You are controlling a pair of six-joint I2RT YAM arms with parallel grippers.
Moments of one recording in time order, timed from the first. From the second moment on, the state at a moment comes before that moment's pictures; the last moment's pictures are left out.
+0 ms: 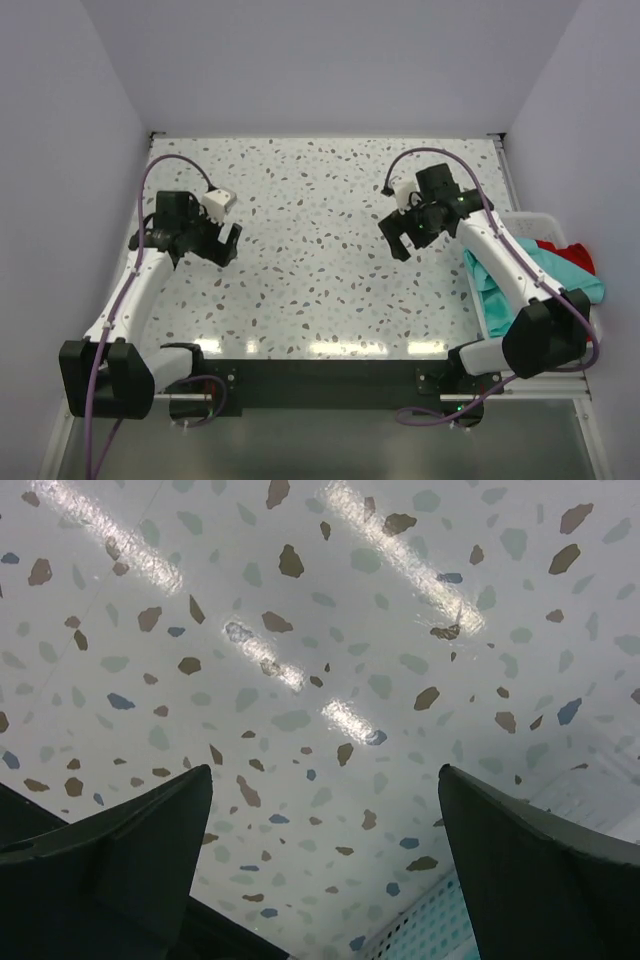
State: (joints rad) left arm -0.03 1.15 0.87 -0.62 0.31 0.39; right arm 0.31 1.39 1.20 -0.90 -0.17 -0.32
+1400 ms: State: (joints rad) left arm -0.03 1.23 0.98 -0.64 0.44 0.40; right arm -0.48 1.54 1.30 -1.22 -0.12 -0.86
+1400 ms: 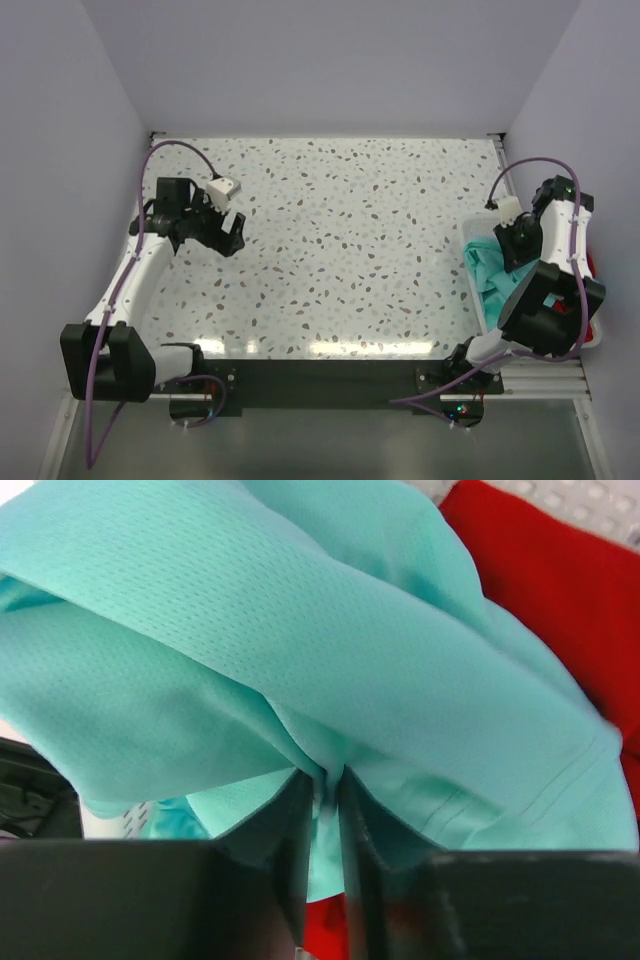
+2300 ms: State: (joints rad) left arm 0.12 1.24 1.04 -0.65 0.62 0.30; right arm -0.05 1.51 2.29 -1.27 -0.61 -0.41
